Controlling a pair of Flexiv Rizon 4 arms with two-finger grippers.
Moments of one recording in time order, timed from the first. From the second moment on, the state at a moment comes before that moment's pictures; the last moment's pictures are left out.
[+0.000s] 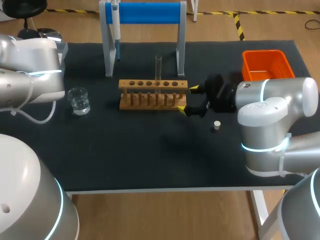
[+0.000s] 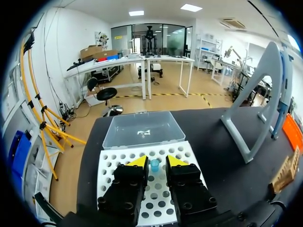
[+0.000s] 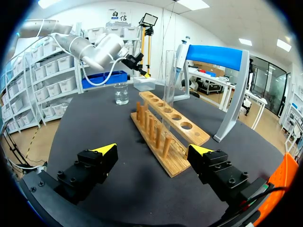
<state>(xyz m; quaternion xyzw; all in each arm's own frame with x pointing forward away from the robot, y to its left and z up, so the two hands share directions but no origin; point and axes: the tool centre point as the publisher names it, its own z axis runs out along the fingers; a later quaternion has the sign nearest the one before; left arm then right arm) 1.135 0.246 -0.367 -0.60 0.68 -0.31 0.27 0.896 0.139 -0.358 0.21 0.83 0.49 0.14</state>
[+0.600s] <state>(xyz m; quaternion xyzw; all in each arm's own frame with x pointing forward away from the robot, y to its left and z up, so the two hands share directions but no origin) 1.138 0.246 -0.368 -0.60 0.68 -0.31 0.27 0.896 0.139 -0.358 0.21 0.83 0.49 0.14</state>
